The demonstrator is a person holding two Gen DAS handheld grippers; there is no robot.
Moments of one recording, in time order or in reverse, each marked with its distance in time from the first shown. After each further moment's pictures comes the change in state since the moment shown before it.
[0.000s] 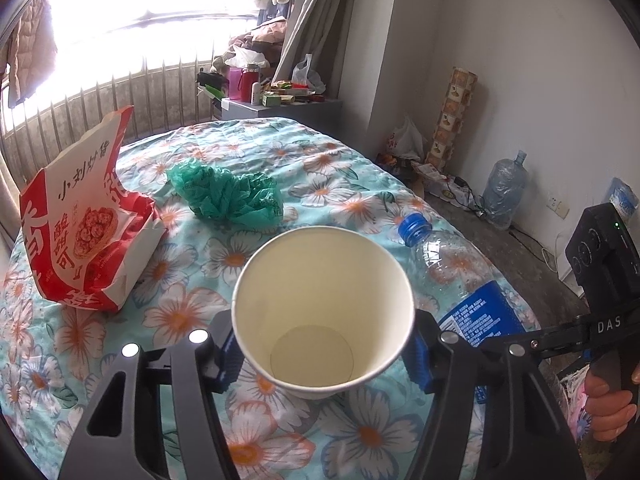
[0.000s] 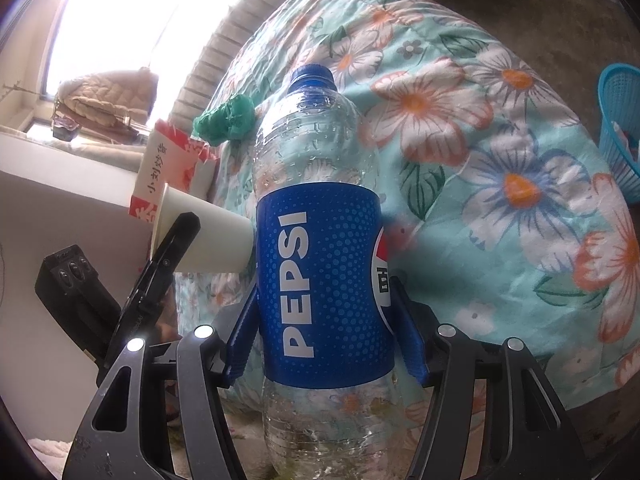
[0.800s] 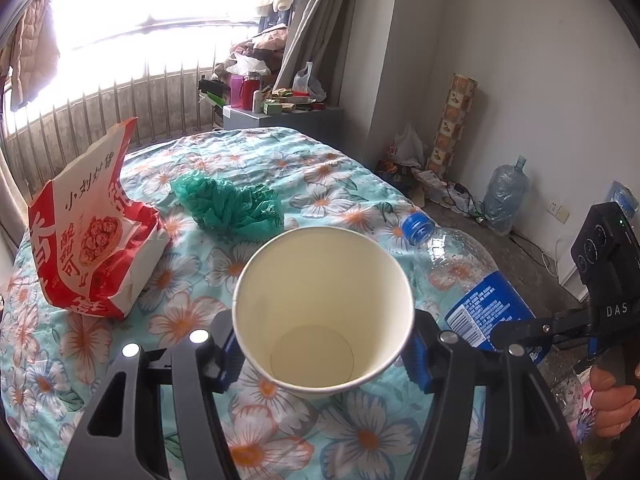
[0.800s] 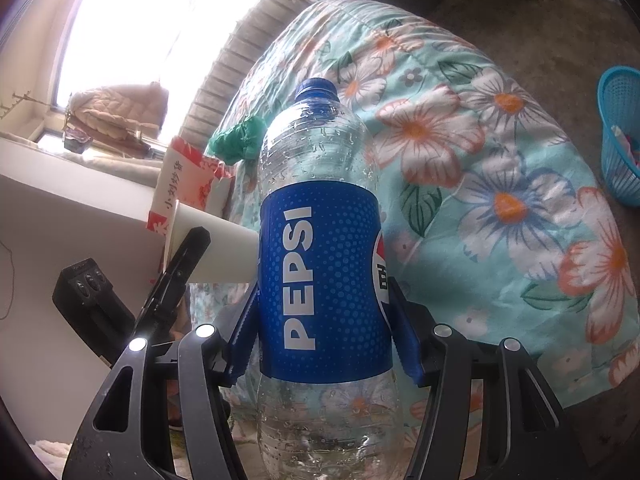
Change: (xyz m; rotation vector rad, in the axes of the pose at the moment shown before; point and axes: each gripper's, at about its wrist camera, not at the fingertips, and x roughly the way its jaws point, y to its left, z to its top) left arm -0.008 -0.002 0.004 0.001 -0.026 0.006; right arm -0.029 -0.010 0.000 0.005 -0.048 0.038
